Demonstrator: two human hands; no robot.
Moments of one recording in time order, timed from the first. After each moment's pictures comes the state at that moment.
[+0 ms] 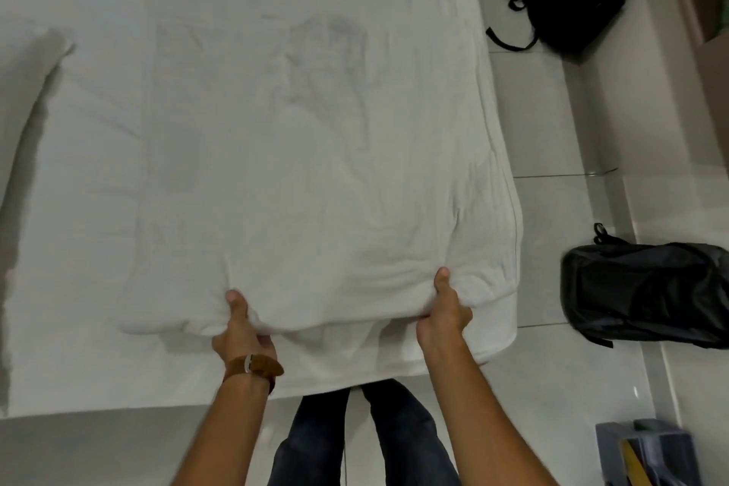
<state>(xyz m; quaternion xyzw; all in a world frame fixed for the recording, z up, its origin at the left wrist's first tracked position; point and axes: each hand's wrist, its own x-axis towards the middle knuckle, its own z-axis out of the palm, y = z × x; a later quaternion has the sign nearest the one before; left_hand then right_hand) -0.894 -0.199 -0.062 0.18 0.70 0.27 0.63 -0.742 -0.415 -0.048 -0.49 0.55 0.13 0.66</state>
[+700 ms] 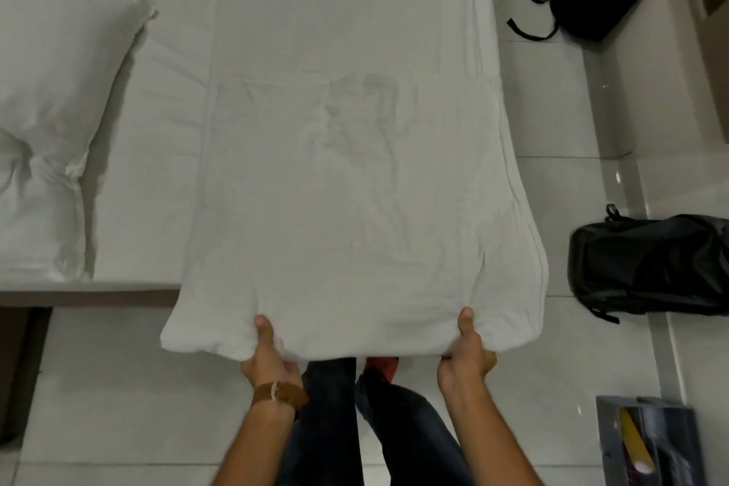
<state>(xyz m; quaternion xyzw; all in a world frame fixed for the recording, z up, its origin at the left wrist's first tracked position) -1.068 -0.356 0.016 0.15 0.72 0.28 0.62 -0.931 -0.561 0.011 -0.51 0.55 0.11 0.65</state>
